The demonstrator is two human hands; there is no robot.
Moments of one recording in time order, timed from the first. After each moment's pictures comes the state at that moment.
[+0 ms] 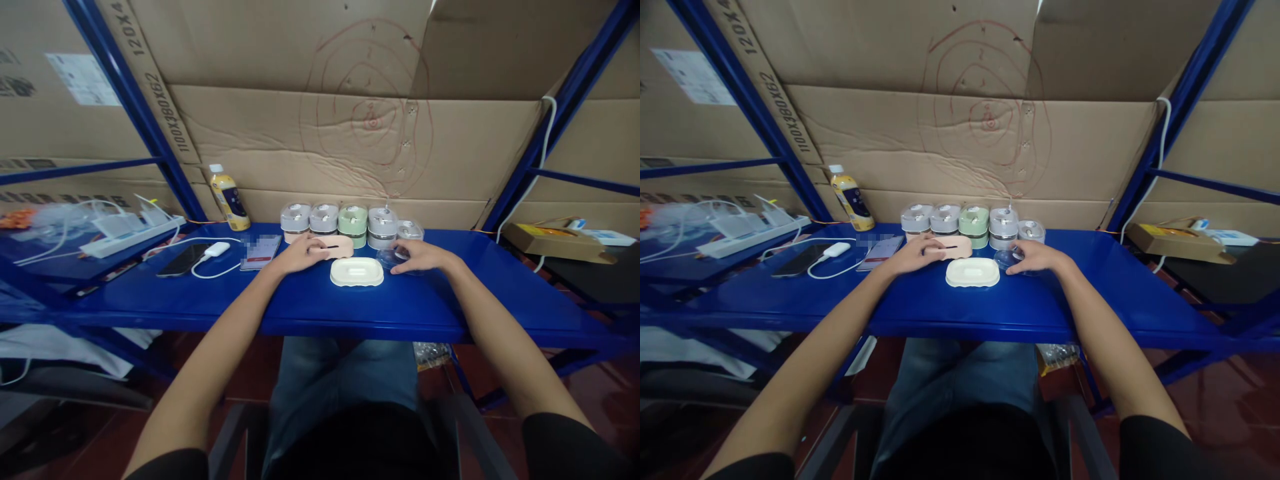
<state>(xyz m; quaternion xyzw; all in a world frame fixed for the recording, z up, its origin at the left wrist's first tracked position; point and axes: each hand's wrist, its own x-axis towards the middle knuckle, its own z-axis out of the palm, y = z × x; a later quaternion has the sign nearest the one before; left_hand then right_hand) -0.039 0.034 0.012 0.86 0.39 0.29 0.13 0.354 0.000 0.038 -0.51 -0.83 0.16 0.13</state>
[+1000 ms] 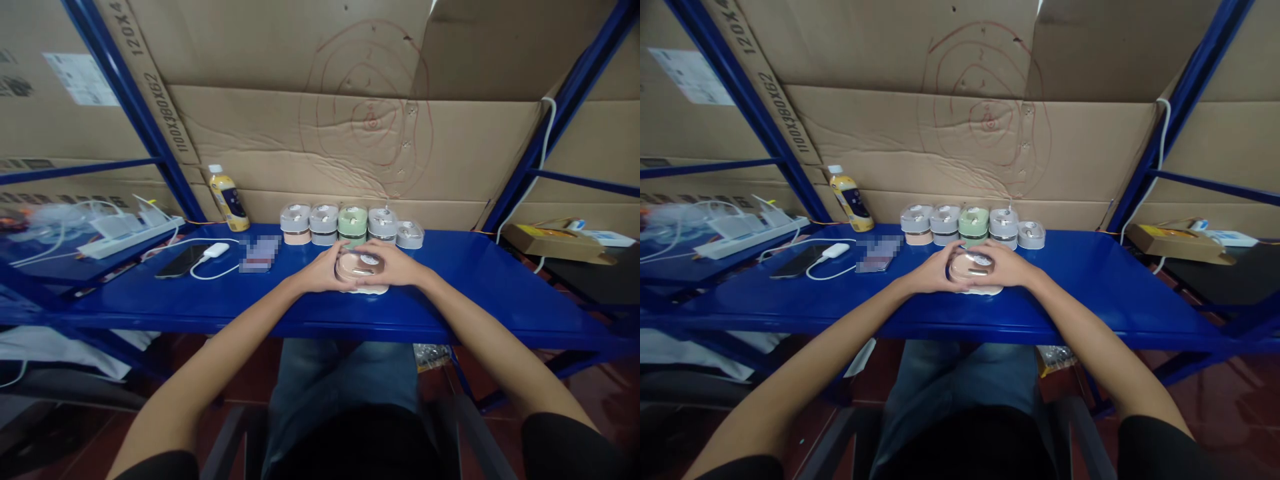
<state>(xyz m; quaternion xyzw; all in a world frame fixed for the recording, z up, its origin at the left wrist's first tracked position) 0.016 -0.019 0.008 0.87 0.30 0.30 0.25 0.273 -0.033 0.031 -0.32 -0.90 0.09 0.28</state>
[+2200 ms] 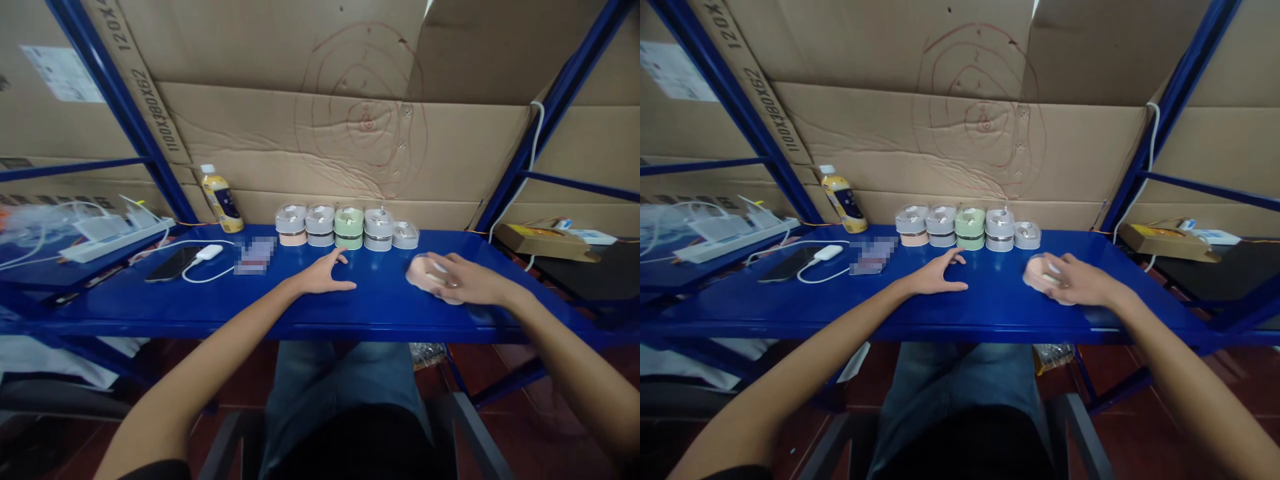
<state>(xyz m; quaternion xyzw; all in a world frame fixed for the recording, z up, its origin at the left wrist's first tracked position) 0.016 -0.006 -0.005 0.87 0.34 0.24 0.27 0.436 -0.093 0.025 -0.59 -0.80 0.01 0.08</state>
